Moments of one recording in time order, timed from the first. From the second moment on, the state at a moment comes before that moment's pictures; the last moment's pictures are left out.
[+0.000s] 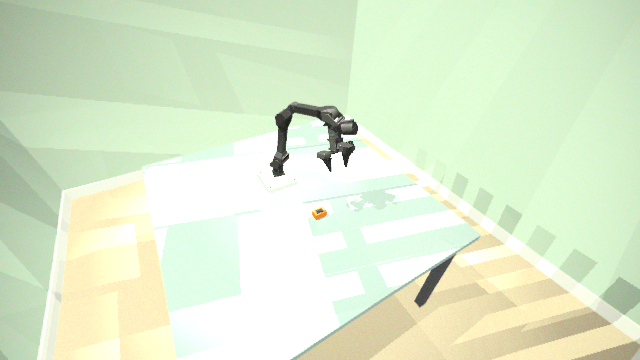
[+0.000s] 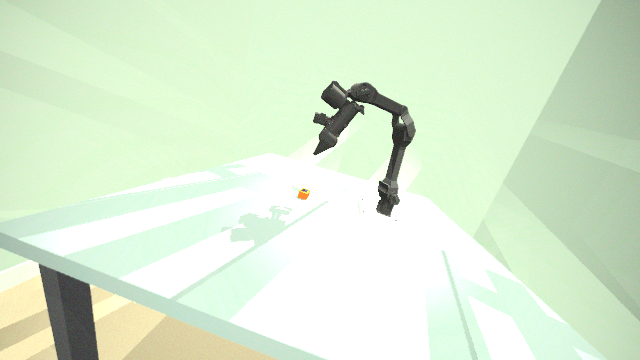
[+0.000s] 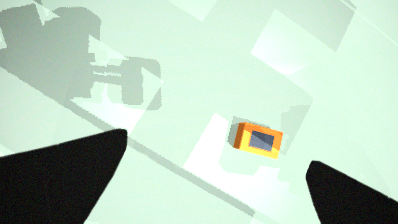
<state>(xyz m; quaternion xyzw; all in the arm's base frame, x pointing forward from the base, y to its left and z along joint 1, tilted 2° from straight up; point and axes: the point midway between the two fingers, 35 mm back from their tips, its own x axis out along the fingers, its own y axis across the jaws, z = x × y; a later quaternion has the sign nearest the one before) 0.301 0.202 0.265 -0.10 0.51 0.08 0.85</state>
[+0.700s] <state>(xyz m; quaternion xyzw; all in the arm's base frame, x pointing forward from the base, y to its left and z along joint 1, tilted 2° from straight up) 0.369 0.106 0.111 -0.04 0.68 0.07 0.73</state>
